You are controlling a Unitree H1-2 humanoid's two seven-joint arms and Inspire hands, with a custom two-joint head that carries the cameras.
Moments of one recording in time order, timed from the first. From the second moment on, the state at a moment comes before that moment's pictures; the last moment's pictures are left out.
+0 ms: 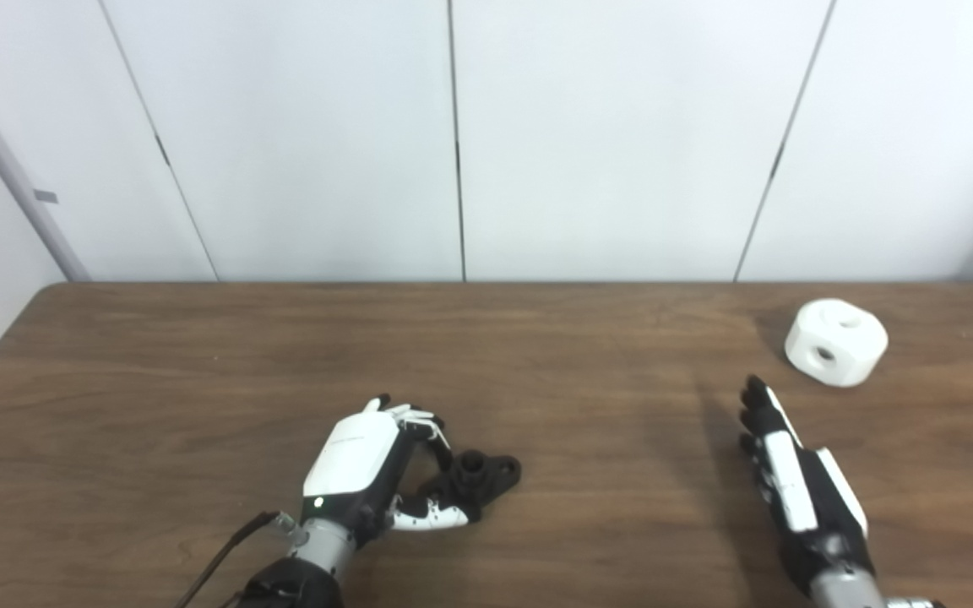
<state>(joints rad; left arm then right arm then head) -0.05 0.29 -0.40 -0.23 0.80 0.25 -0.05 0.06 -0.09 0.00 -0.36 -0.01 0.36 0.04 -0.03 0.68</state>
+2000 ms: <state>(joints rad) 0.10 0.24 -0.38 -0.27 0.89 0.01 -0.03 -0.20 -0.28 -0.15 -0.39 -0.60 0.48 0.12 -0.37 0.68</state>
